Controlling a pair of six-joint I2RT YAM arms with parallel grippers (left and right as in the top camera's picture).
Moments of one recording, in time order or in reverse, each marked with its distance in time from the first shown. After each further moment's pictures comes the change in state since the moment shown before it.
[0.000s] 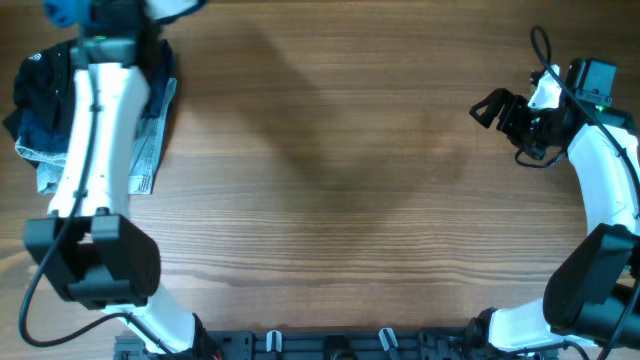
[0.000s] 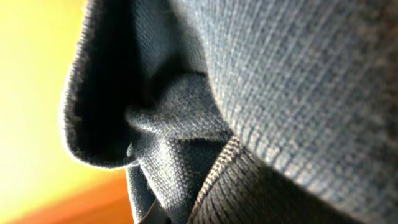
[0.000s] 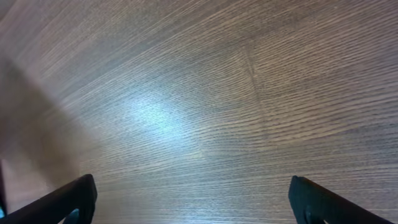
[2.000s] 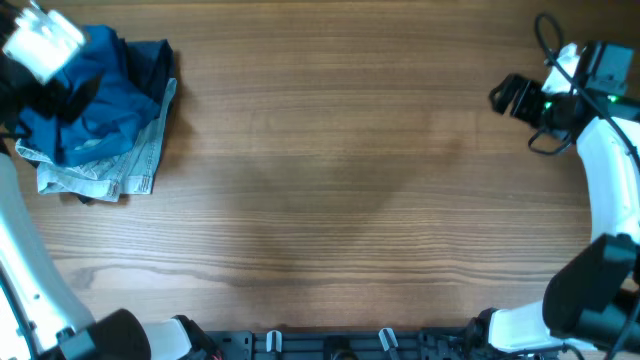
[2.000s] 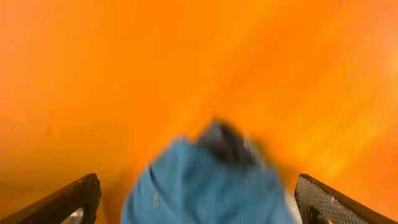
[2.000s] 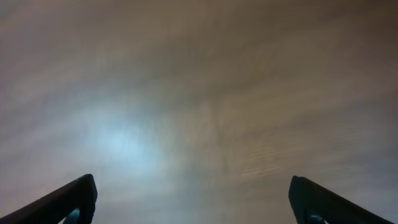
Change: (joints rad) left arm 0.447 -0.328 0.005 -0.518 1.003 -0.335; right arm 0.001 -0.023 0.108 0.024 0.167 -0.077
